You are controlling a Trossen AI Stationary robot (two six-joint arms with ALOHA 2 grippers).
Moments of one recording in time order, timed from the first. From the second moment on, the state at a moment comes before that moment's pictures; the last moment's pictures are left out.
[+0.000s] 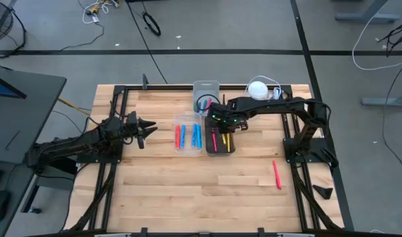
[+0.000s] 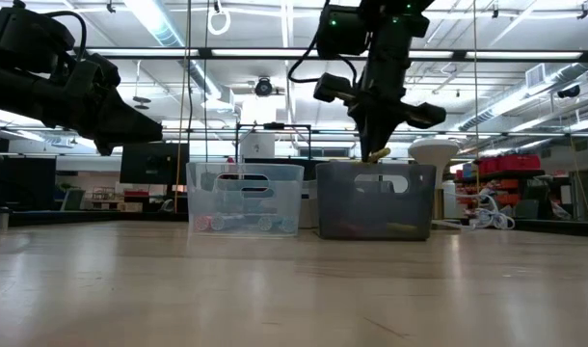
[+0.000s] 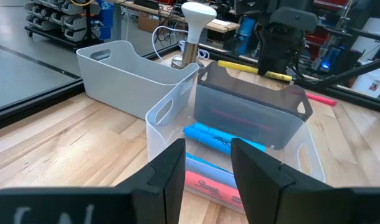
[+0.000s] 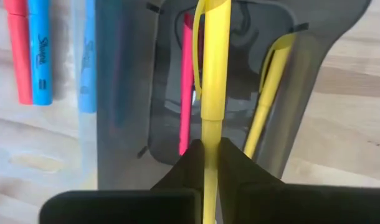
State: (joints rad) left arm 0.35 0.22 0.01 0.05 -0.01 -0.21; right arm -0.18 1.78 1.41 -0.97 -0.07 1.21
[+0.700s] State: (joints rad) left arm 0.35 0.22 0.01 0.05 -0.01 -0.21; right arm -0.17 1.93 1.36 -0.87 -0.05 1.18
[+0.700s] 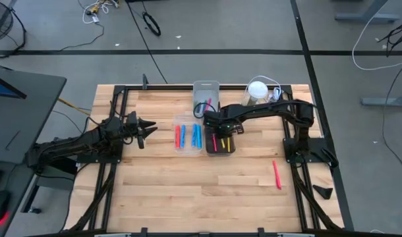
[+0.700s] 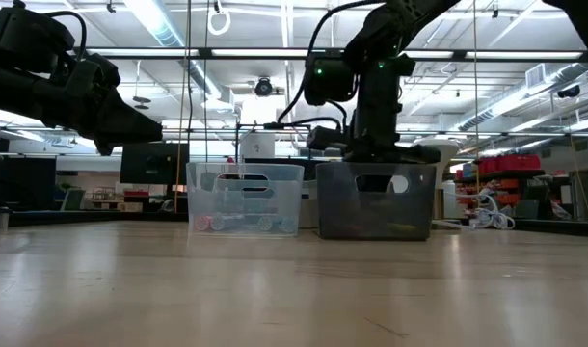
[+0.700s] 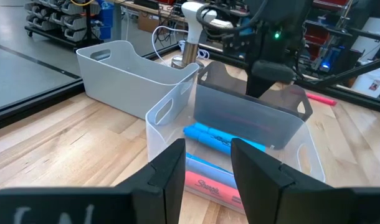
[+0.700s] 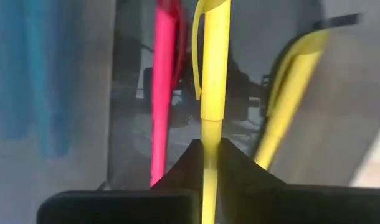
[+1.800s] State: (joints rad) left arm 0.34 0.22 0.01 0.05 -0.01 -0.21; right arm -0.18 1.81 1.36 -0.85 -0.09 1.11
